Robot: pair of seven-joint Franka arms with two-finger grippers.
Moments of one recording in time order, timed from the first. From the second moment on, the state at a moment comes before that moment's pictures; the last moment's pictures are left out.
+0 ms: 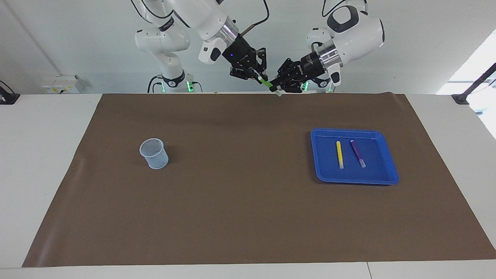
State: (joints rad) left arm -0.37 -0.31 -0.06 -2.20 -1.10 2.08 -1.64; right arm 0.05 -0.09 0.48 -1.78 0.66 2.00 0.42
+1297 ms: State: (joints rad) left arm -0.05 -0.30 -0.03 -2.22 -0.54 1.81 -0.59; right arm 0.03 -0.19 0.10 -2.04 0.17 1.97 0.10
